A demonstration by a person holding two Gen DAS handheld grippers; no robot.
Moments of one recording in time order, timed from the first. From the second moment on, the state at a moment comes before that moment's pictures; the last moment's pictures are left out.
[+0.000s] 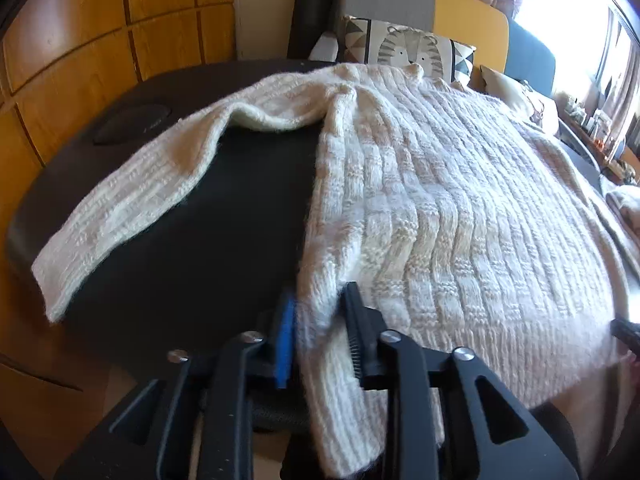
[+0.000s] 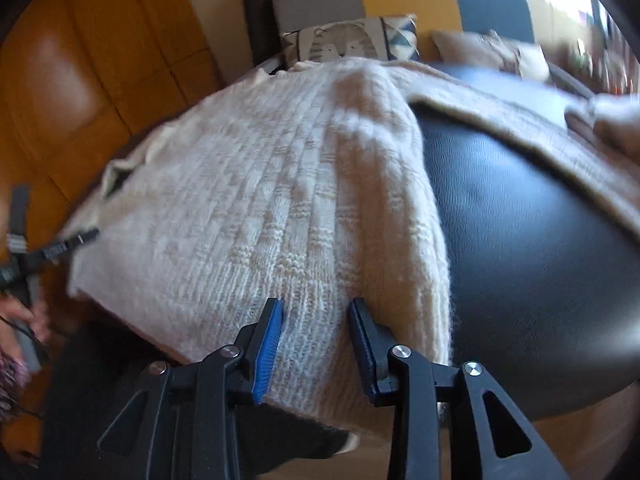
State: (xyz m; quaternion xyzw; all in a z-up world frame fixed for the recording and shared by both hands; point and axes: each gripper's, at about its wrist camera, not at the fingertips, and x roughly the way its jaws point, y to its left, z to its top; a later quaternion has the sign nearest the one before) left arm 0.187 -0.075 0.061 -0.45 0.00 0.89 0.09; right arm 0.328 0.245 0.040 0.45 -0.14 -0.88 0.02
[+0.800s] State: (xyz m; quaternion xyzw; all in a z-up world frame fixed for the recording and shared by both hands) left arm 0.155 -0.003 0.044 -0.44 0.05 0.89 0.09; right arm 0.299 0.265 0.029 0.39 -0.12 -0.91 0.03
